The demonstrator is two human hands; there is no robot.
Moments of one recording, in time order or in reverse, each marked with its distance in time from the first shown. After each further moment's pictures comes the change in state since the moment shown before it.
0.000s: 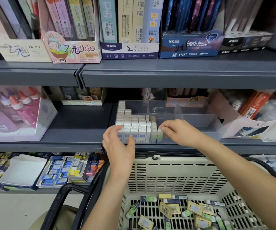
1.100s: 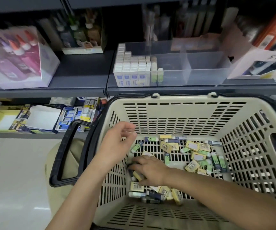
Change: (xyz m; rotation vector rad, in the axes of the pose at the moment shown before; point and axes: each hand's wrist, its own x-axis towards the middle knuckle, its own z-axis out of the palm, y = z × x) left_hand -0.111 -0.015 -0.081 0.103 -0.587 -0.123; right_hand -0.144 -0.019 0.249 -0.186 -0.552 -0.378
